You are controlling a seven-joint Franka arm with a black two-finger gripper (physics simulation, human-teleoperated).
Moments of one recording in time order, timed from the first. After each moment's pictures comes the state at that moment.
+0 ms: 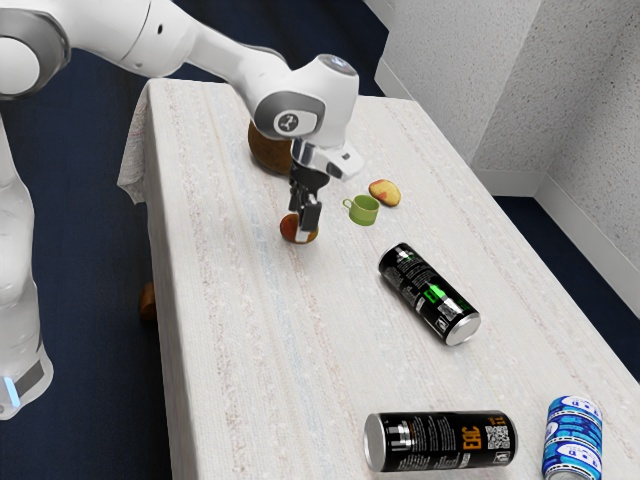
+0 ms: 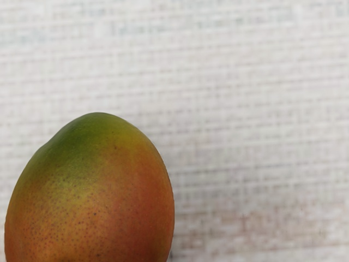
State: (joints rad) arm 0.03 -0.13 0.10 -2.15 0.03 2.03 0.19
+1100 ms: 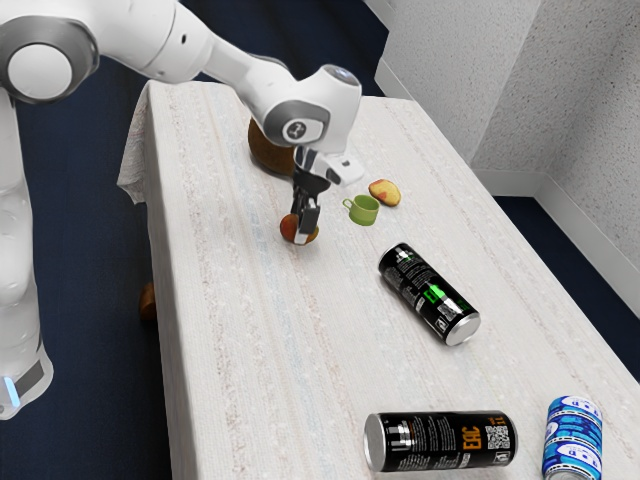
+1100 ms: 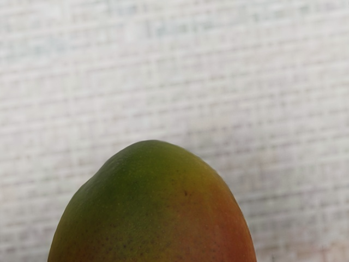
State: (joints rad) arm 0.07 -0.03 0.10 -2.11 0.02 2.05 0.31
